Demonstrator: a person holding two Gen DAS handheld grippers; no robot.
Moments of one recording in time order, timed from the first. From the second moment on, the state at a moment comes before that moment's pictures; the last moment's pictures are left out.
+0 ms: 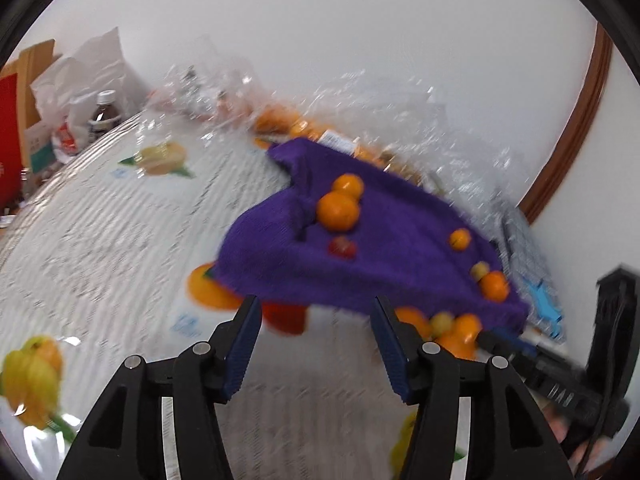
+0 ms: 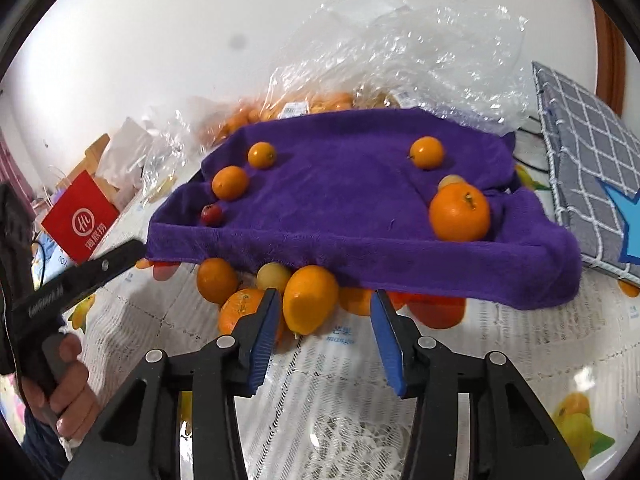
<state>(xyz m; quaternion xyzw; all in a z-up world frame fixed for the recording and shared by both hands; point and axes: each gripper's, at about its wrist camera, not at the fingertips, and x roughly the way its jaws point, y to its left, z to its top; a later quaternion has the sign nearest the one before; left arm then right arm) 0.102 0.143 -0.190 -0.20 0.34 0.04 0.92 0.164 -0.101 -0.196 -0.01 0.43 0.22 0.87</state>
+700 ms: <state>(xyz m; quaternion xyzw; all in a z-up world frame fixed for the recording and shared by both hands) 0.101 0.152 -0.199 -0.22 0.36 0.03 0.90 0.173 -0.154 -0.186 0.04 0.43 0.17 0.89</state>
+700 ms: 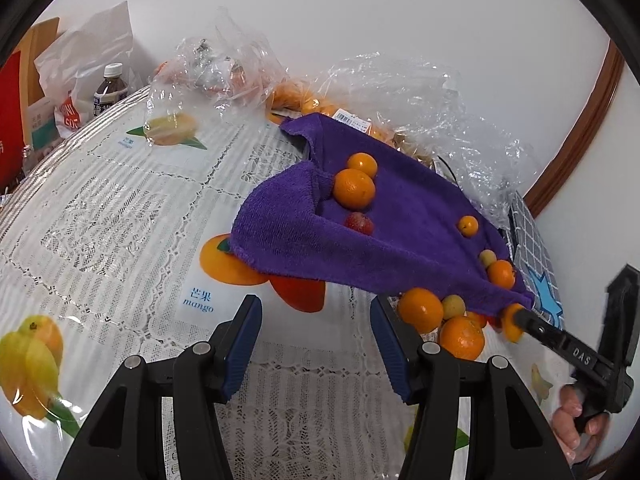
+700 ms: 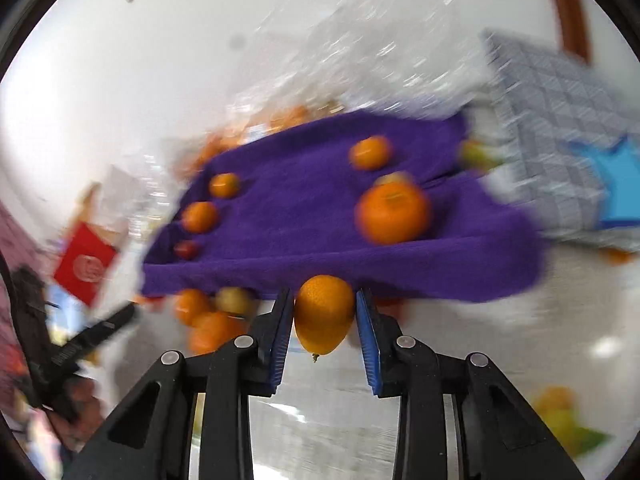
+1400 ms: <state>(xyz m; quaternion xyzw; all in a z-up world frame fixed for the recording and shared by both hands) 0.106 0.140 -0.204 -0.19 0.38 0.03 0.90 0.169 -0.172 -0.206 0.00 0.45 0.16 0.88</state>
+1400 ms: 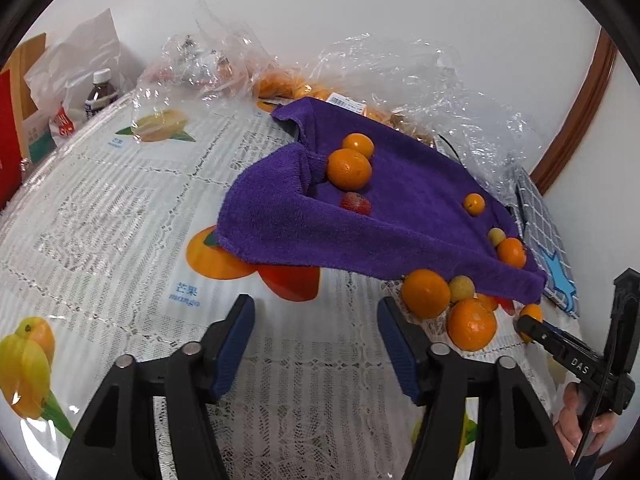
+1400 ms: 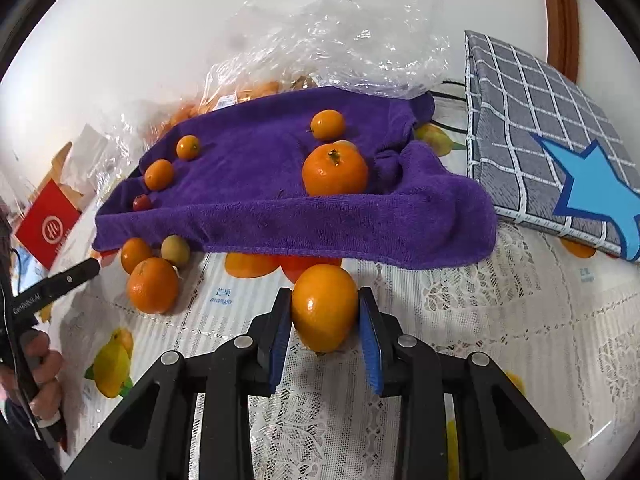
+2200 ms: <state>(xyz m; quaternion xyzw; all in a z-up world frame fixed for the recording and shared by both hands) 0.149 0.088 -0.203 -0.24 0.40 -0.04 0.89 0.169 -0.178 -0.205 0.02 0.44 0.16 0.88</state>
